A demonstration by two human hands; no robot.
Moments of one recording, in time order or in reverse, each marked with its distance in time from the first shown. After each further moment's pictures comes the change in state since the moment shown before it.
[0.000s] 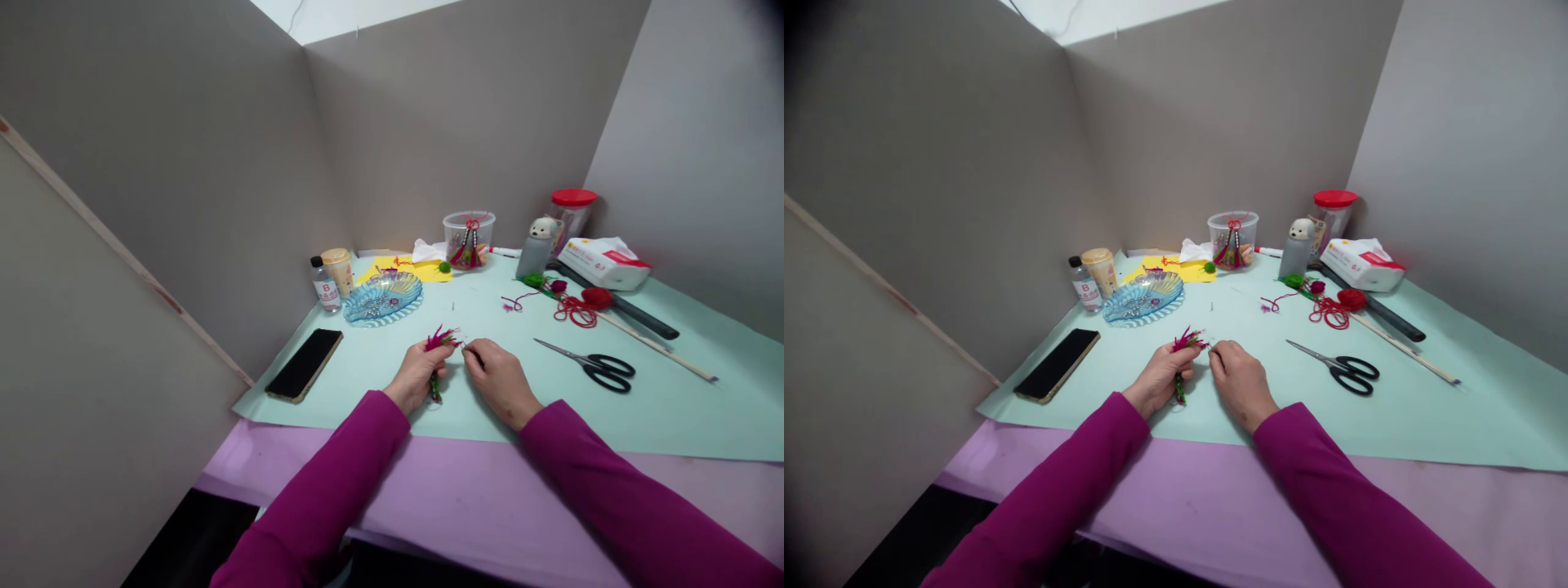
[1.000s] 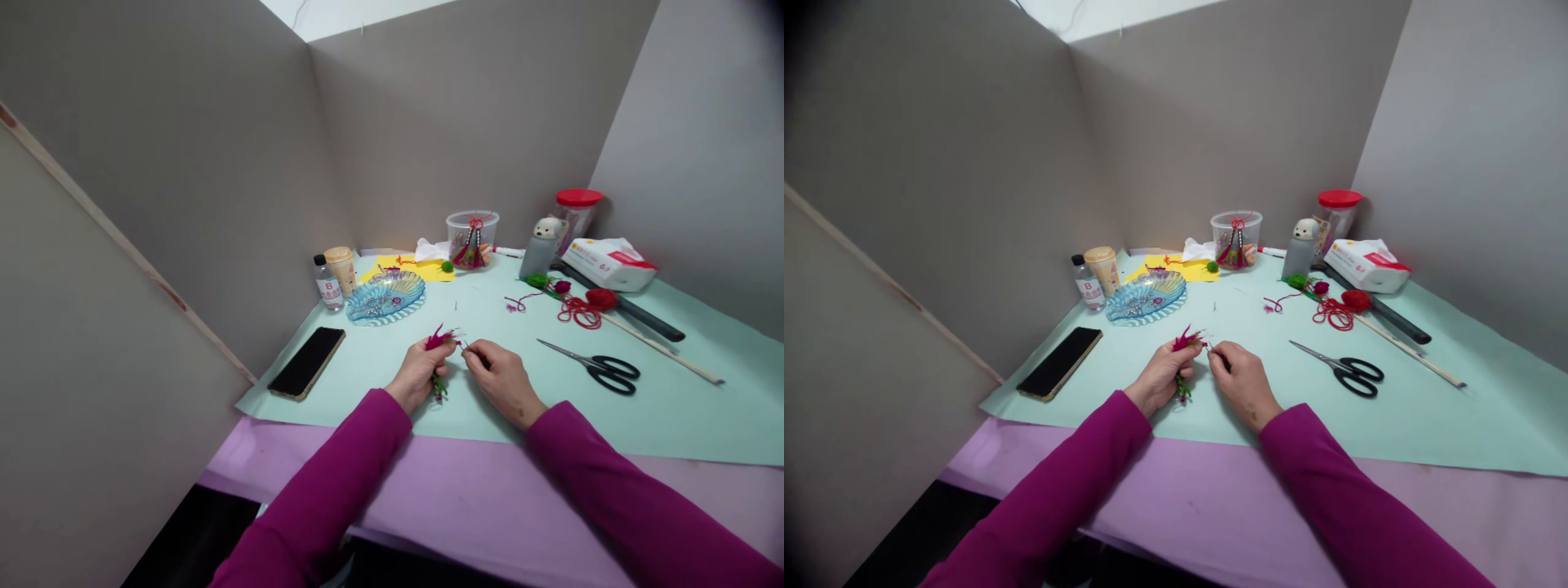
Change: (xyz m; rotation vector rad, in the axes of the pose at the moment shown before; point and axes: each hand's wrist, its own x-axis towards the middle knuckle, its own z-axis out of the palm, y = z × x) left_hand 0.002 -0.001 -0.003 -0.059 0.044 -0.006; right_hand 0.000 -0.011 -0.009 0.225 -0.022 0.047
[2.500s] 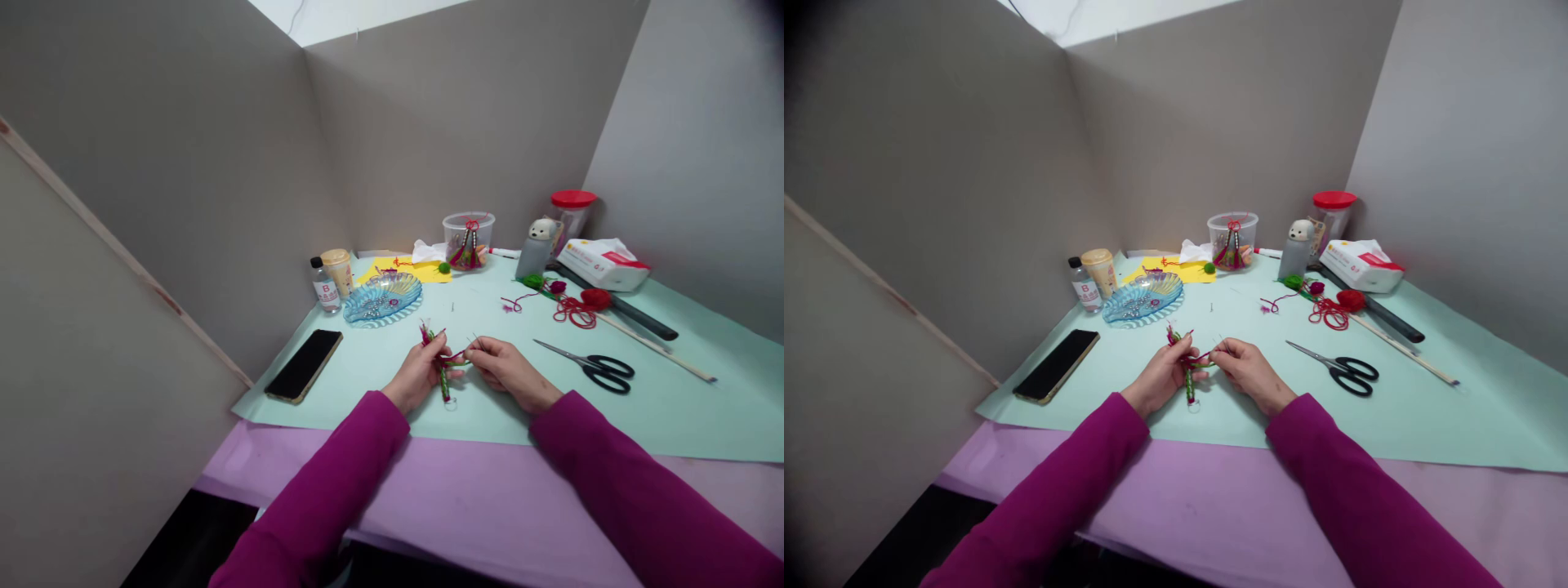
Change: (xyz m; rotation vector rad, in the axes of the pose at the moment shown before) left_hand -0.003 -0.003 -0.009 -0.077 -0.159 -0.032; right_hand 0.007 -0.001 -0.015 0.713 -0.359 0.542
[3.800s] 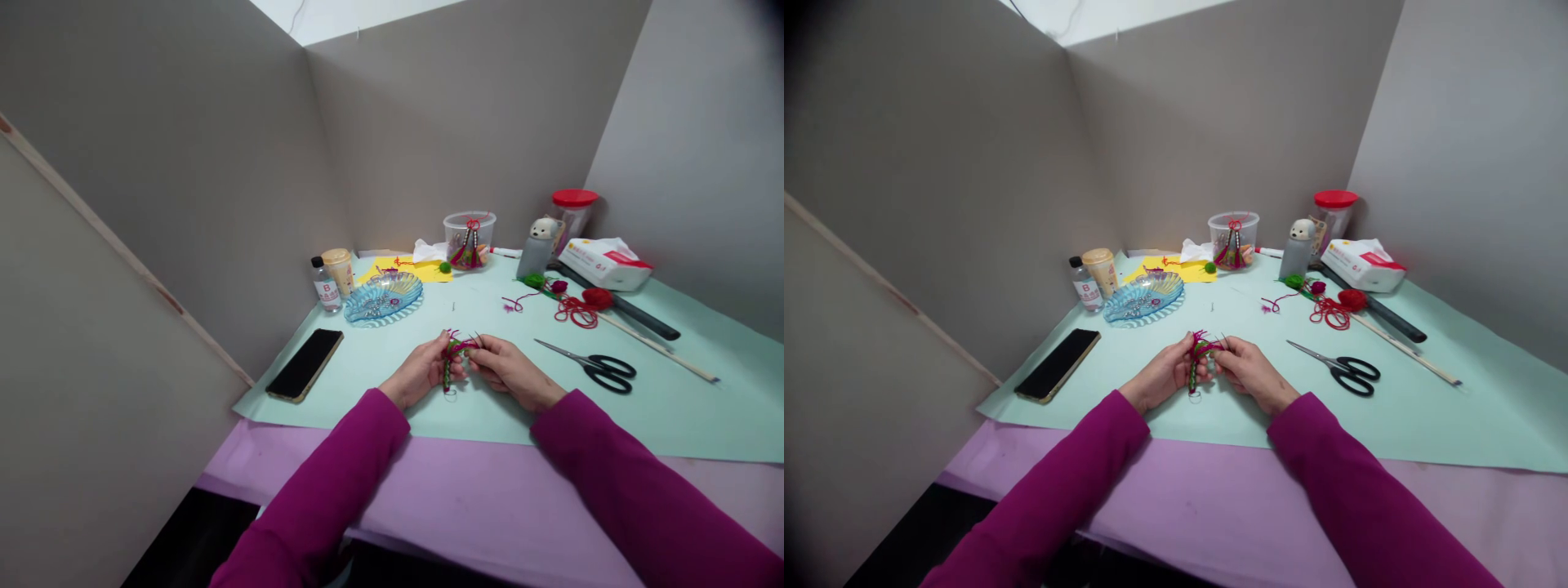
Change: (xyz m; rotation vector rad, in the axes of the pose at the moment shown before) left_hand 0.002 0.003 -0.010 0.062 -0.228 -0.103; right_hand -0.001 -0.004 0.001 0.053 -0.042 0.010
